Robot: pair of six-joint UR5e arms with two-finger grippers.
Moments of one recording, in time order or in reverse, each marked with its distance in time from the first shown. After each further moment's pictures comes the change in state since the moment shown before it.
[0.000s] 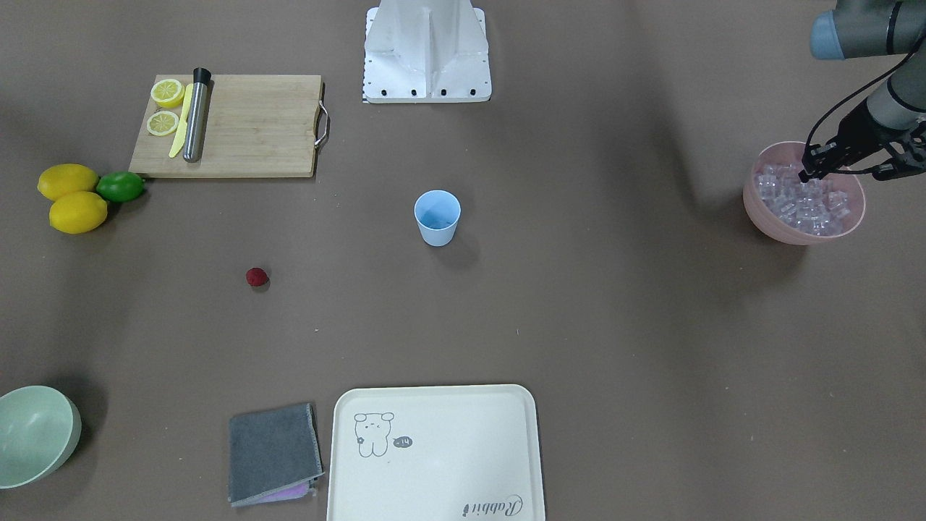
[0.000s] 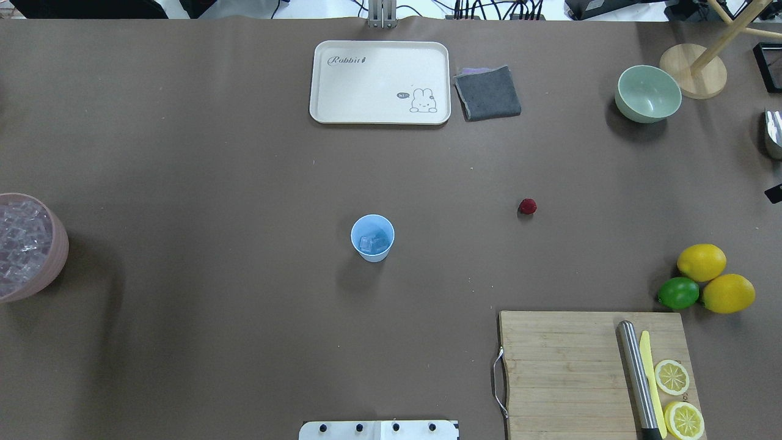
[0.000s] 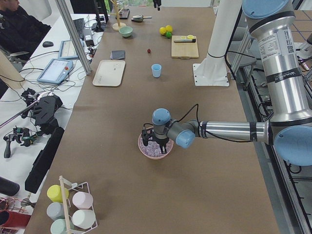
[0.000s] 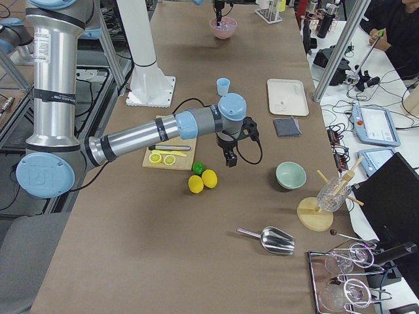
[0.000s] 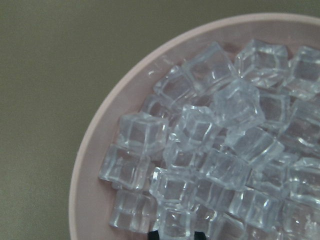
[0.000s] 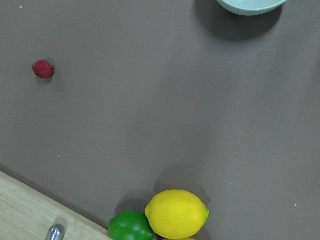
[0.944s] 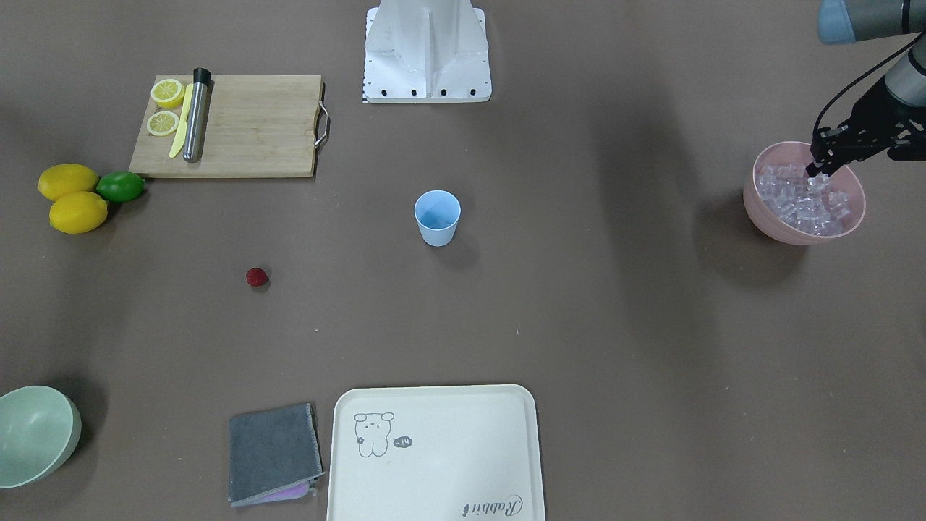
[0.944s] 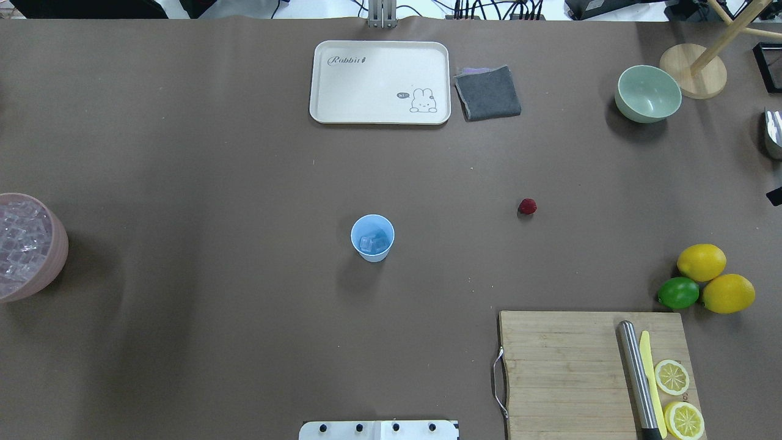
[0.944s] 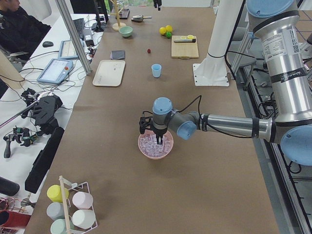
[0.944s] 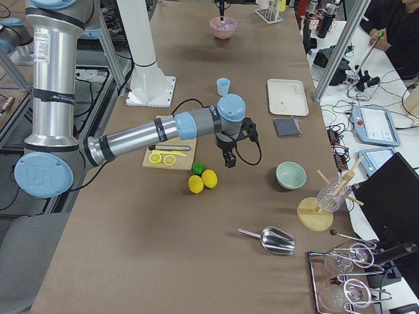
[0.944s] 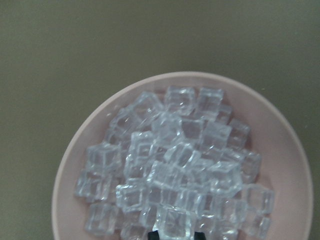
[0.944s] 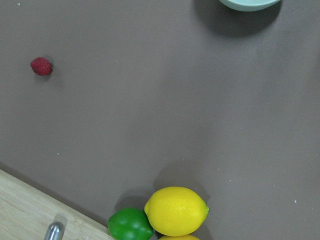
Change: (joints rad) left arm -0.063 -0.043 -0.108 0.043 -0.011 0.113; right arm 0.000 -0.007 0.003 0.000 0.000 -0.001
